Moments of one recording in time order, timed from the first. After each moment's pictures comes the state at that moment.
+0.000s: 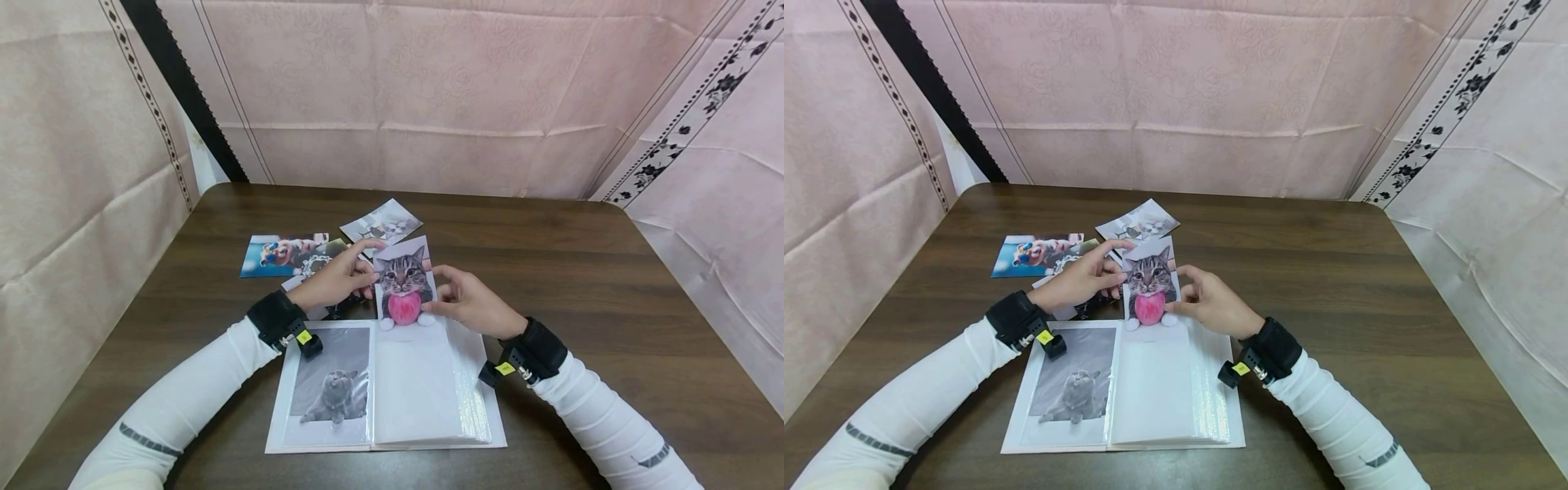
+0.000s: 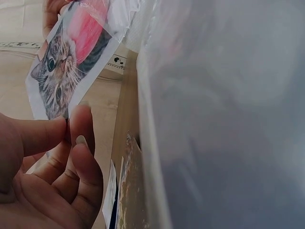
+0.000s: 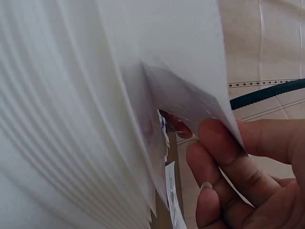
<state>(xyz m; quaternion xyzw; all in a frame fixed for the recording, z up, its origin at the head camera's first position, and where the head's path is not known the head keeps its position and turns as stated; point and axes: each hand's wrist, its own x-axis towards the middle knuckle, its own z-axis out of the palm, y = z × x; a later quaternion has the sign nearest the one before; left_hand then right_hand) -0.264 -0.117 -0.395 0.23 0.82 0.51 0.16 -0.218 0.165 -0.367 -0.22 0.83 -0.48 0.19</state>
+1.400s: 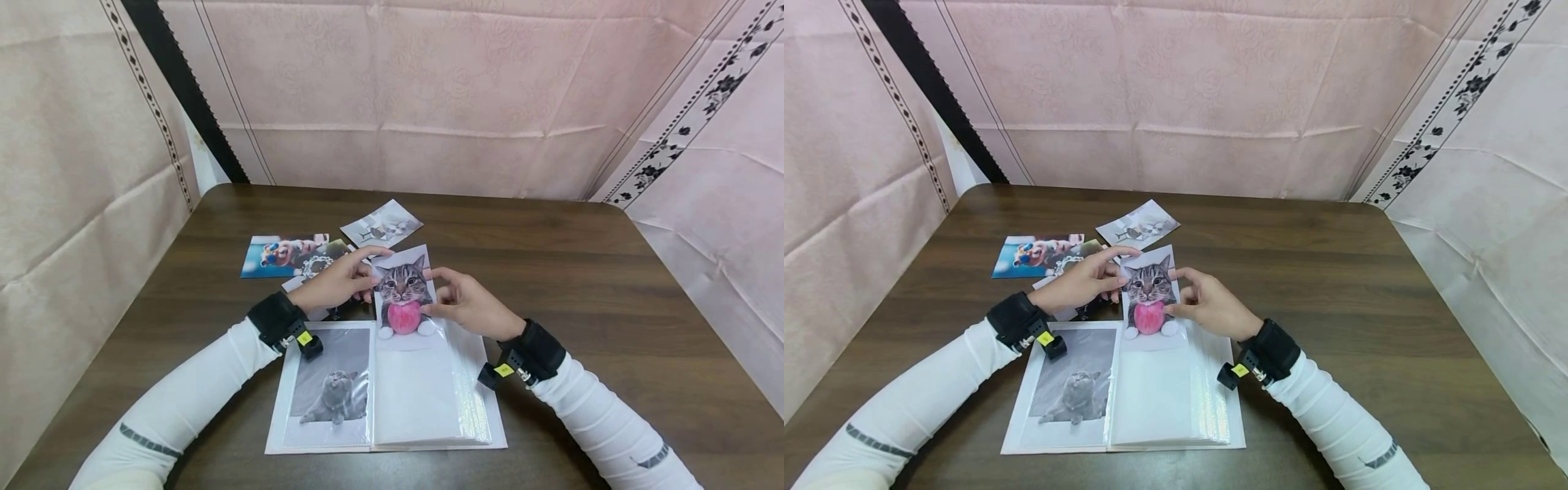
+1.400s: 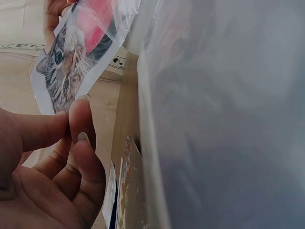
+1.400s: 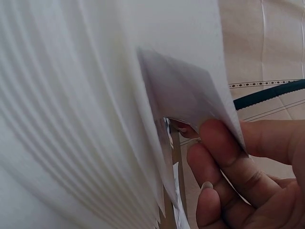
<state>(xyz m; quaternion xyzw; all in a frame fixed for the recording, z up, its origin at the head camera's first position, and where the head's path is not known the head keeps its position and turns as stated) -0.264 -0.115 -0.397 0.27 0.81 0.50 0.16 -0.216 0.162 -0.369 -0.22 0.83 -0.48 0.19</state>
